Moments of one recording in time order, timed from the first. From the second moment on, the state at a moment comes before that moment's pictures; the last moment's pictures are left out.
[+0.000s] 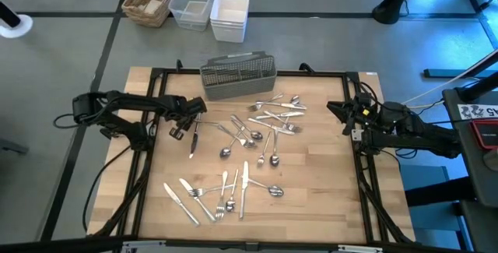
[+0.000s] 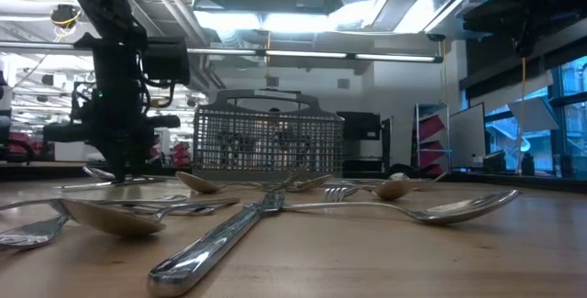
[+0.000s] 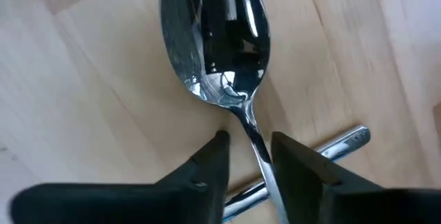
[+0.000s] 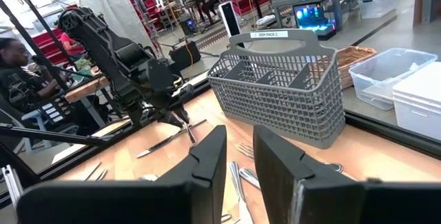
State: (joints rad) left arm 0.41 1.37 0.56 -0.60 -0.24 -2.21; right arm -0.10 0.18 0.46 -0.37 0.31 0.41
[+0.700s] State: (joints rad) left arm 0.42 1.25 0.56 -0.58 -0.18 -1.91; right arm -0.10 0.18 0.46 -0.37 0.31 0.41
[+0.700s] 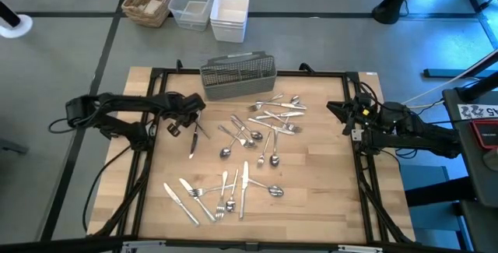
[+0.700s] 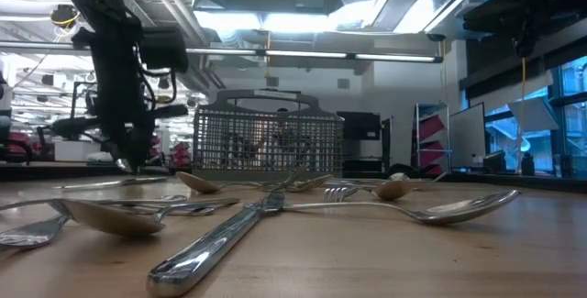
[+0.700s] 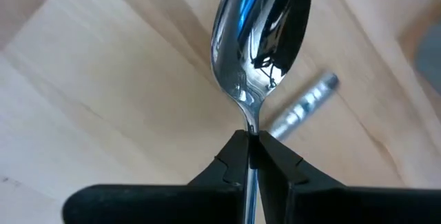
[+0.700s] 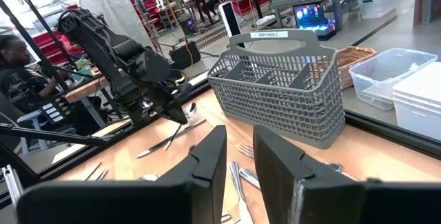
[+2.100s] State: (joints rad) left arm 0.50 1.01 0.56 0.33 -0.72 -0.55; right arm -0.10 0.18 0.46 -0.37 0.46 0.41
